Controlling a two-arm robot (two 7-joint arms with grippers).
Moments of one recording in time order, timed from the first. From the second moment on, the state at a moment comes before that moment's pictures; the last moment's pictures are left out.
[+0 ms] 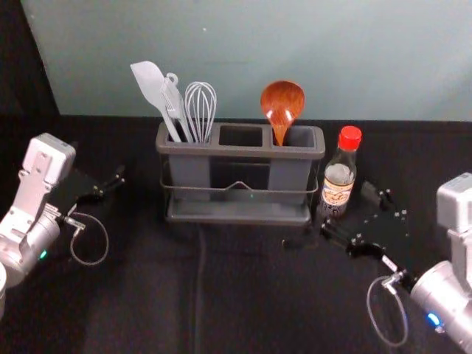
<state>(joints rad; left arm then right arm) -0.20 0.60 0.45 -1.41 -0.25 -0.12 0.03 -0.16 0.46 -0.22 -1.82 0.27 0.00 0.21</state>
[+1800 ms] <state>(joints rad) -0.20 0.60 0.45 -1.41 -0.25 -0.12 0.03 -0.16 0.35 -0.20 -1.67 0.18 -0.09 0.19</state>
